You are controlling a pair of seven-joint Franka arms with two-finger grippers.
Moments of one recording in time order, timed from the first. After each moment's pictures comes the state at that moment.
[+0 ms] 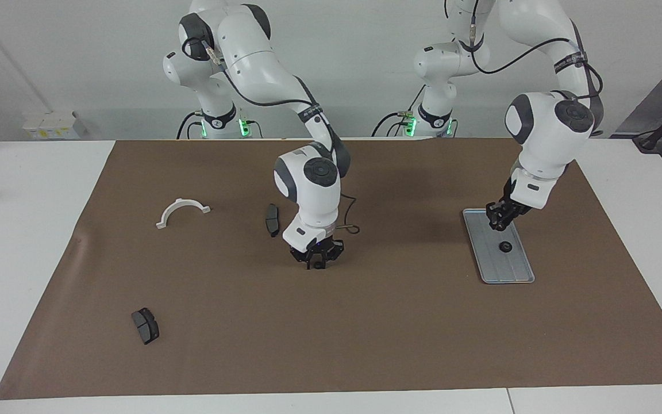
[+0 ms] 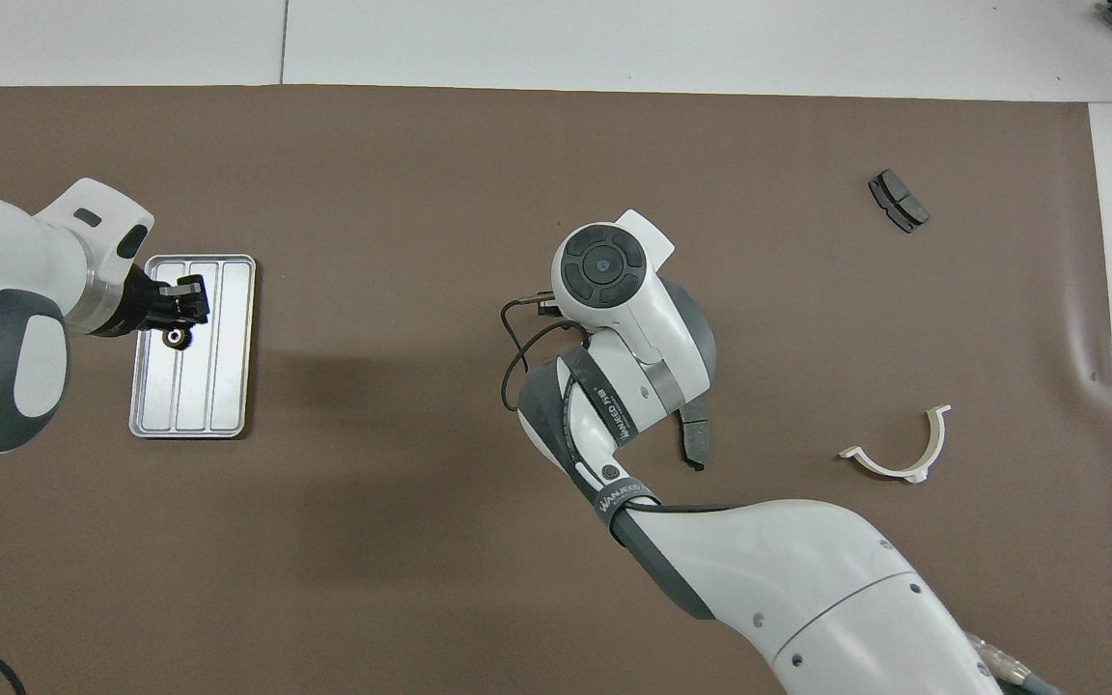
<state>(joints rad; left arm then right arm) 0.07 0.09 -0.17 -1.96 0.01 2.10 -0.28 0.65 0.63 -0.16 -1.55 -0.01 2.25 0.50</state>
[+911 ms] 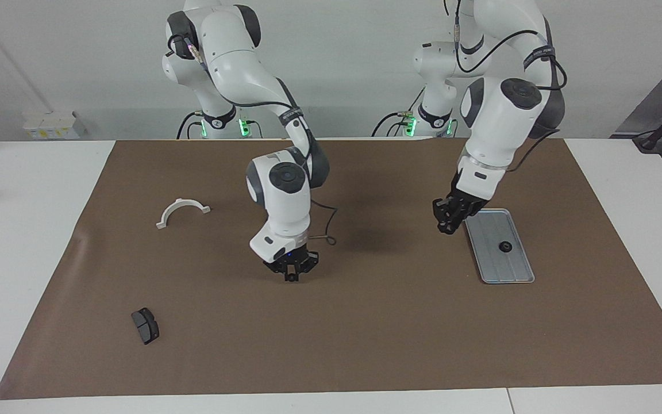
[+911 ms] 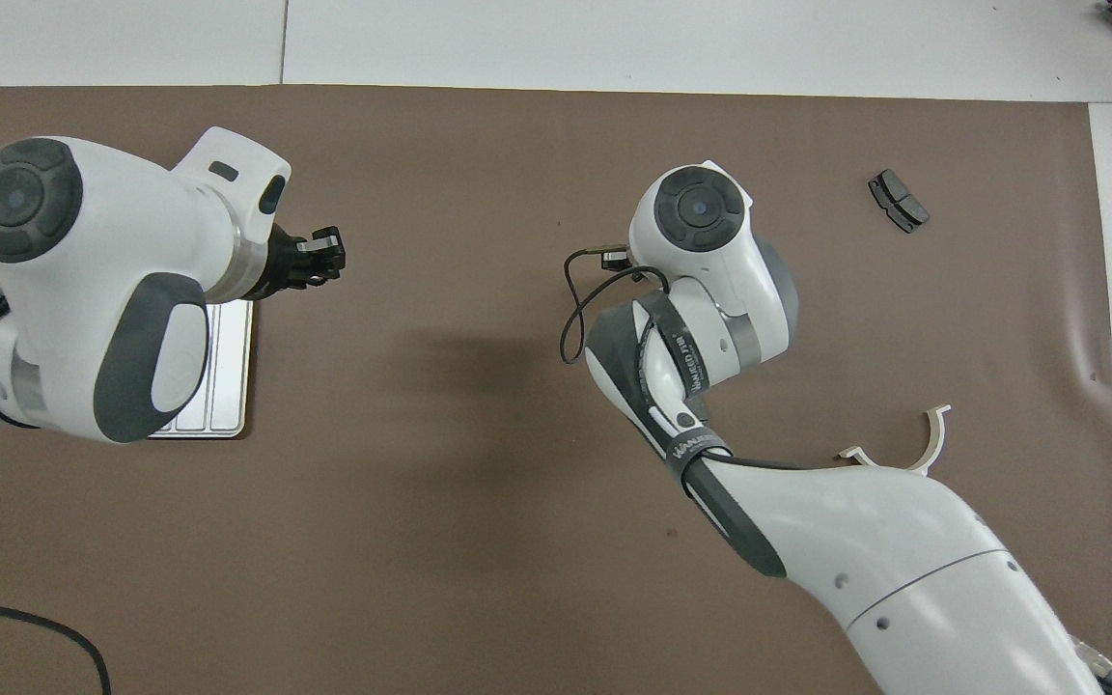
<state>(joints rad) -0.18 0.14 -0.17 -1.83 -0.06 2.18 -0.55 0.50 0.60 -0.17 -1.52 -0.01 2.23 0.39</state>
